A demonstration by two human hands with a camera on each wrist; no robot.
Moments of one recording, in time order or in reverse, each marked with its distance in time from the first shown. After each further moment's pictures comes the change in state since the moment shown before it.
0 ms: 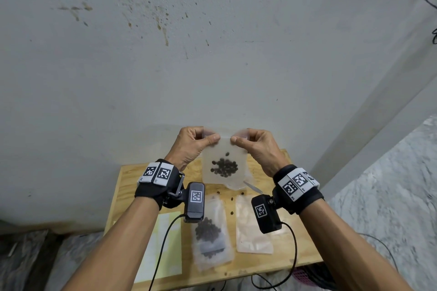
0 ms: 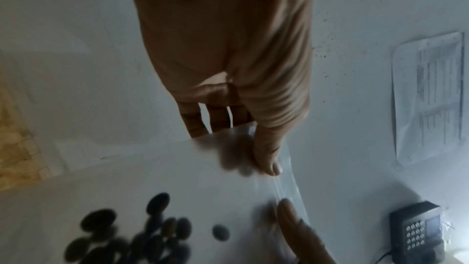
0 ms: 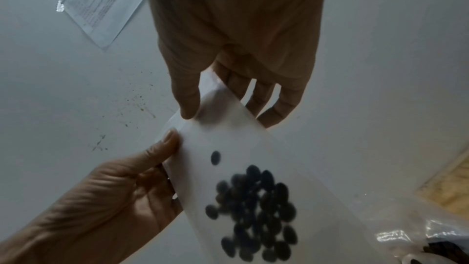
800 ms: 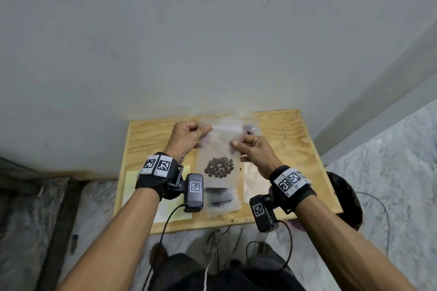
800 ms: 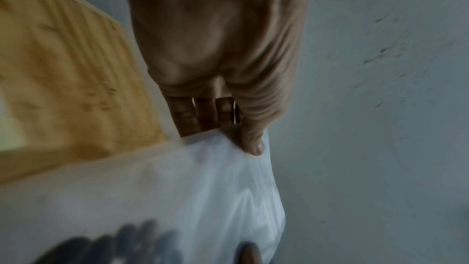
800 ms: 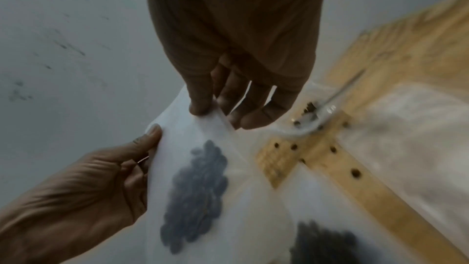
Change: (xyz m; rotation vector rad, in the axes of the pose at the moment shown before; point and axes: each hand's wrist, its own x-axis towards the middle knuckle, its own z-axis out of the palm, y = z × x) left_hand -0.053 -0.077 -0.014 -0.045 0.173 -0.312; right_hand -0.048 0.103 0.029 -0.018 -0.055 0.333
